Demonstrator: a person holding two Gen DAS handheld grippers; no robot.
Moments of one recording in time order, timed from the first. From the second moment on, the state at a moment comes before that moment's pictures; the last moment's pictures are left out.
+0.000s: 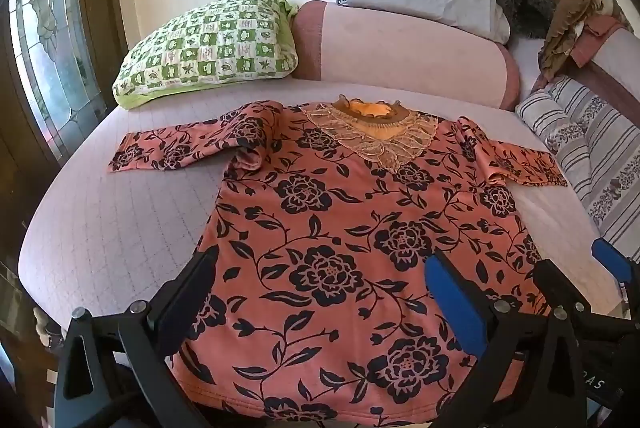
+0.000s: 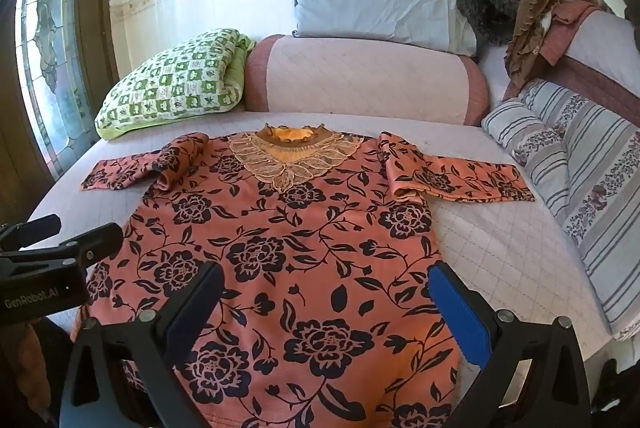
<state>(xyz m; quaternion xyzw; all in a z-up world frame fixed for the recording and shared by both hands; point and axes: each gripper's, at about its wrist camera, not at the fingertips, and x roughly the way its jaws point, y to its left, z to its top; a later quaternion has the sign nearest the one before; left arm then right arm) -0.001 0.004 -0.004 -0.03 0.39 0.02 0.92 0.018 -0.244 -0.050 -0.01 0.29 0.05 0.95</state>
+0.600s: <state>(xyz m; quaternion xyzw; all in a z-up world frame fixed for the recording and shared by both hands) -0.005 0.004 -0.006 -0.03 0.40 0.02 0.92 0.015 -0.244 -0.052 -0.01 0.29 0.05 0.95</state>
